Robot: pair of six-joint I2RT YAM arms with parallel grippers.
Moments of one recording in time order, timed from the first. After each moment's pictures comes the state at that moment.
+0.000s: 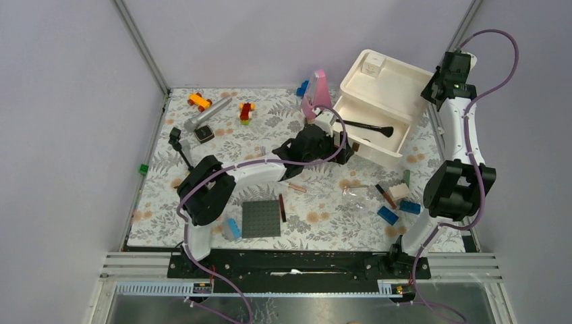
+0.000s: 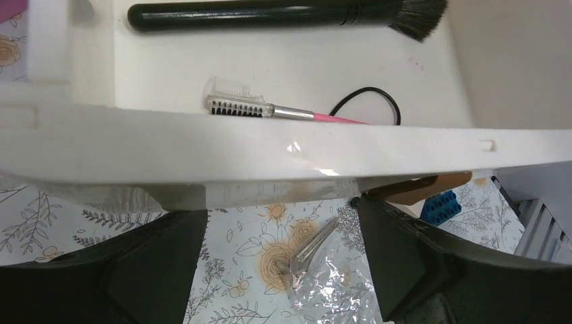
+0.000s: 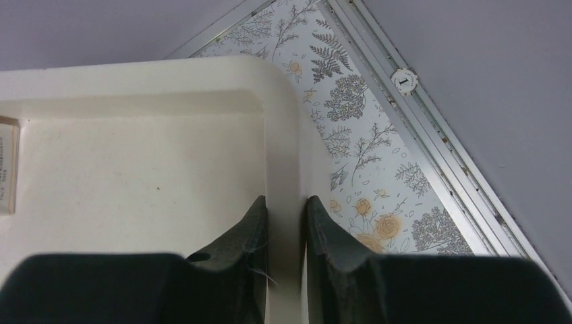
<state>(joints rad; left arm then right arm) -0.88 1.91 1.31 0.30 0.00 -0.48 -0.22 1.78 1.77 -0.62 0.16 0.33</state>
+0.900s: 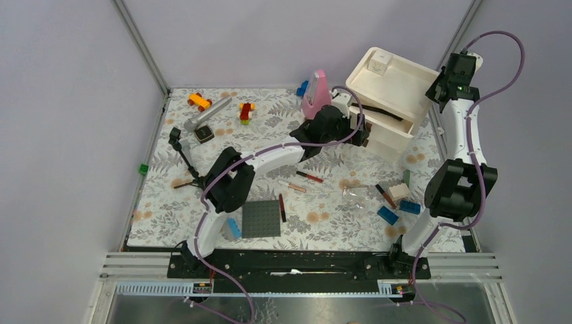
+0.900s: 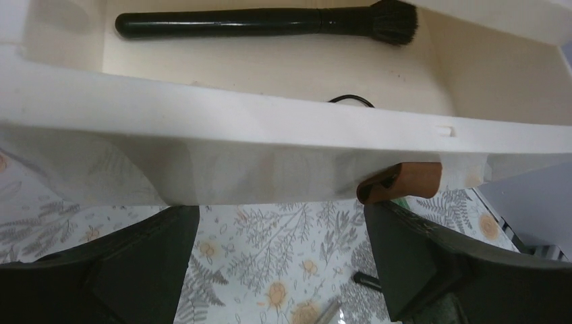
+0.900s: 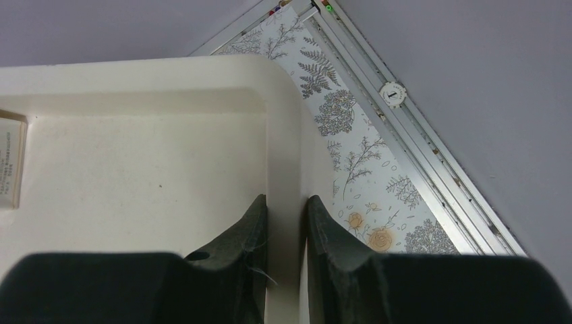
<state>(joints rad) -0.86 2.16 1.74 0.12 0.02 -0.44 -0.24 1.78 1.75 -0.56 0.16 0.33</state>
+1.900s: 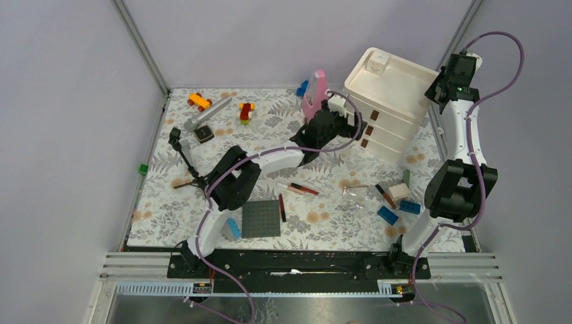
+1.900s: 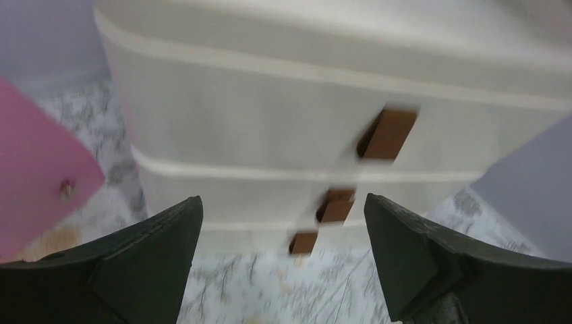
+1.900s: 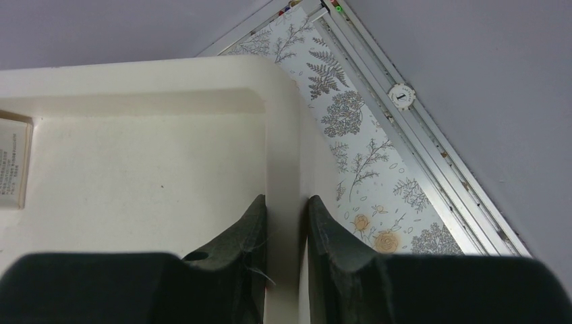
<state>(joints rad) -0.84 2.24 1.76 0.46 -0.09 -0.29 -0.24 1.77 1.73 -0.54 0.13 0.33</state>
